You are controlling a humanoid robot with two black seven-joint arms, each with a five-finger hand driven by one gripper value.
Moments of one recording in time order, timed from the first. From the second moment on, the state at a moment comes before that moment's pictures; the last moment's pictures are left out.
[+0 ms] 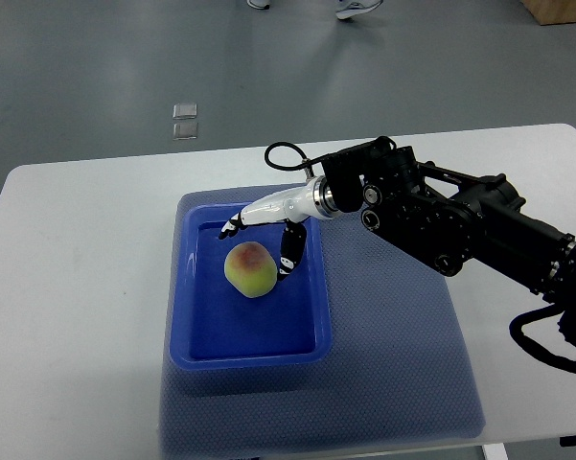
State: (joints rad) left arm -0.04 0.00 -0.03 -0.13 0.01 -0.02 0.12; right arm 1.03 0.00 0.56 0.86 -1.85 0.61 0.18
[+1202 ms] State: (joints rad) left arm -0.05 0.00 -0.04 -0.13 0.01 -0.02 0.12; right arm 0.81 -0.10 0.95 0.60 -0.58 0.08 0.16
